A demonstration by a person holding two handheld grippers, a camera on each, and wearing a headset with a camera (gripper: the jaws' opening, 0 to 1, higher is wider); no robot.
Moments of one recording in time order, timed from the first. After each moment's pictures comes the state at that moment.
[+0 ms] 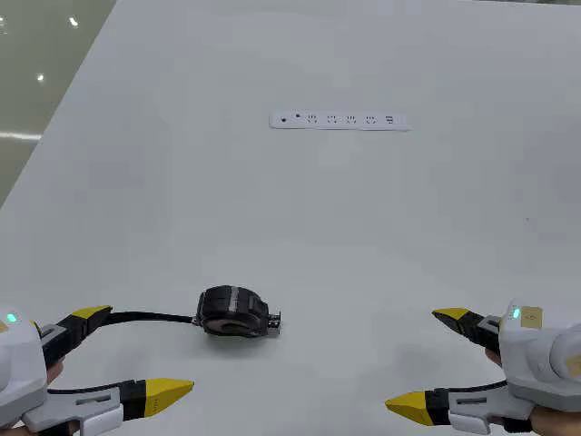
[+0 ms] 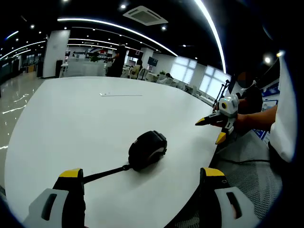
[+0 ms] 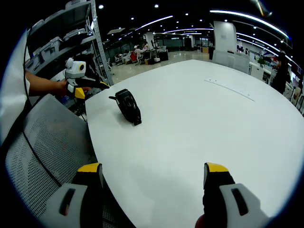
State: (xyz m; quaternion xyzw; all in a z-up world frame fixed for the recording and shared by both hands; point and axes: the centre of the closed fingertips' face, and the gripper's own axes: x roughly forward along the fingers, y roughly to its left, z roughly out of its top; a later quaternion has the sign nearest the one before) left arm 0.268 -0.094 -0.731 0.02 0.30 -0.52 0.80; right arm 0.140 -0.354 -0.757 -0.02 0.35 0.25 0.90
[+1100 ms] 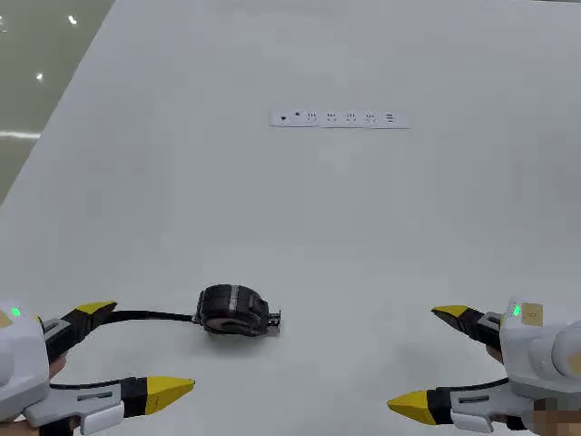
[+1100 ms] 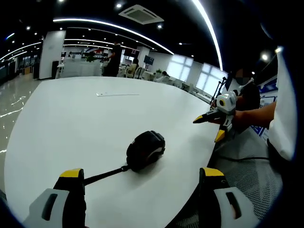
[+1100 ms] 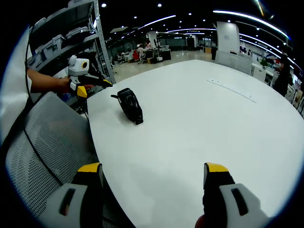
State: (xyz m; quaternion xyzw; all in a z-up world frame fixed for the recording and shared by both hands) left arm 0.268 -0.099 -0.732 0.03 0.30 -0.54 0.79; right arm 0.140 -0.351 -0.756 -0.03 0.36 0.26 0.90
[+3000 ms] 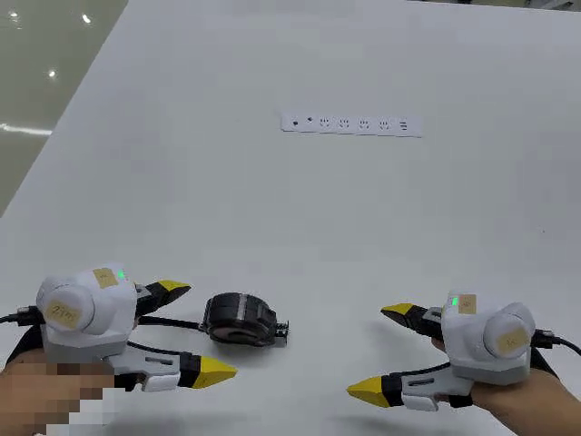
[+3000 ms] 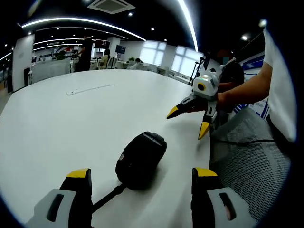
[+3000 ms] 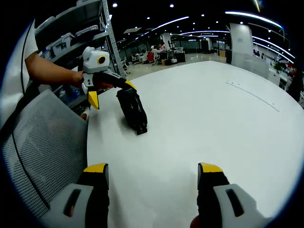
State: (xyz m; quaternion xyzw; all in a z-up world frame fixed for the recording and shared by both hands) left arm 0.281 -0.163 -0.765 0.11 0.29 -0.63 0.71; right arm 0.195 -0.311 -0.792 -0.03 0.34 0.33 0.88
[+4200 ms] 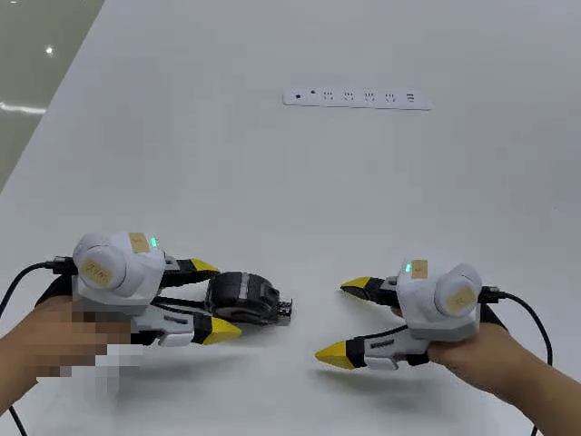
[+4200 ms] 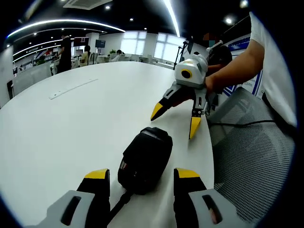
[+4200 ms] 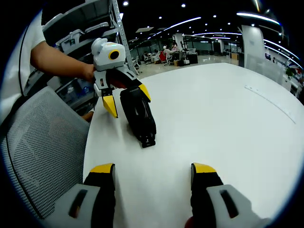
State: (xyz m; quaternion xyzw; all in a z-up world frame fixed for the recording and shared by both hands) left arm 0.282 -0.177 -0.783 0.17 0.28 -0.68 0.65; right arm 0.222 -0.273 -0.805 -0.04 0.33 0.39 0.86
